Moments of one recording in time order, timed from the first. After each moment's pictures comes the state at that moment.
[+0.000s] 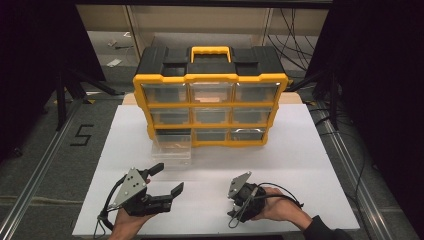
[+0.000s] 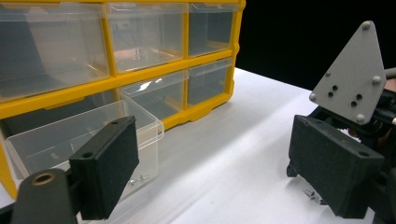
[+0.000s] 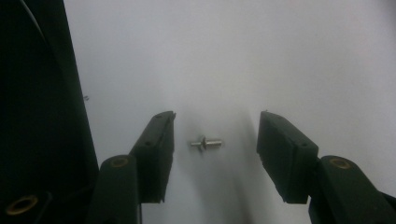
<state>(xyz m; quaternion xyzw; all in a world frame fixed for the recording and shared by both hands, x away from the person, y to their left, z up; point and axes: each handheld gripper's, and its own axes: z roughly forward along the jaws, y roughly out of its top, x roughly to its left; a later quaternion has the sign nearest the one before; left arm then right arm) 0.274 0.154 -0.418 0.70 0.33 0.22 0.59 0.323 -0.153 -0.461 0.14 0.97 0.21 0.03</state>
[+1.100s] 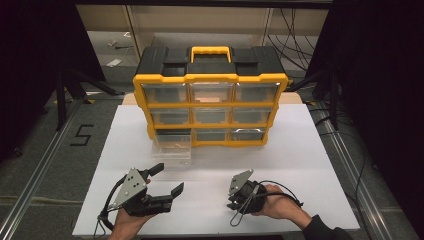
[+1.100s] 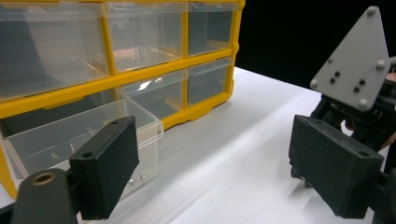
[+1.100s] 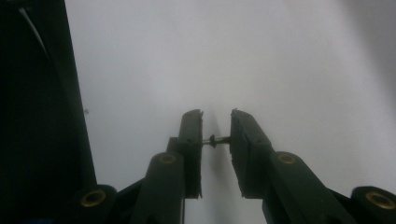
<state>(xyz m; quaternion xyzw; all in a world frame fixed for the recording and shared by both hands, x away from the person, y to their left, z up) 0.274 0.154 -0.418 0.70 0.33 0.22 0.59 0.327 -0.156 -0.451 0.14 0.96 0.25 0.04</state>
